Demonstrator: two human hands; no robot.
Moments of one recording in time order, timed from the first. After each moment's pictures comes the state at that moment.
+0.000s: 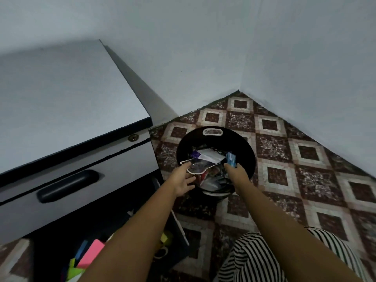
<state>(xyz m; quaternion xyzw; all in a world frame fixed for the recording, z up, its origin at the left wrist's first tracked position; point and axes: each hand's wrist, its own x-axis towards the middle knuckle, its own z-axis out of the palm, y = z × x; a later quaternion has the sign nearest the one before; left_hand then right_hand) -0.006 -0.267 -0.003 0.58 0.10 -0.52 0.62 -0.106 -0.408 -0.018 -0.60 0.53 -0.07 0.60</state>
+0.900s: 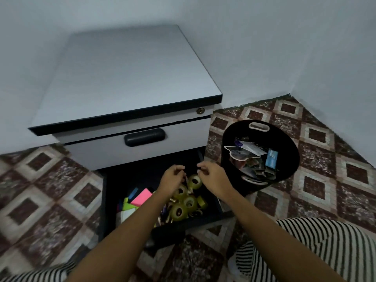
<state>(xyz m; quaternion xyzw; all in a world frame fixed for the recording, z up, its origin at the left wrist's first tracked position) -0.035 -0.087 -0.004 0.79 0.01 -0.26 0.55 -0.096 -0.222 0.022 -0.88 0.16 0.02 0.44</state>
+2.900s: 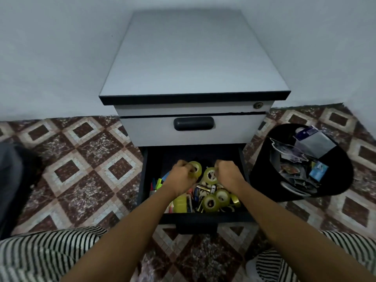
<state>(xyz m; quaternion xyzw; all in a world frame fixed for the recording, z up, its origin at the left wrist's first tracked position) -0.035 0.010 -0.019 0.94 -0.15 -0.18 0.26 -0.051 -0.162 -0.006 -0.97 0.06 0.14 0.19</state>
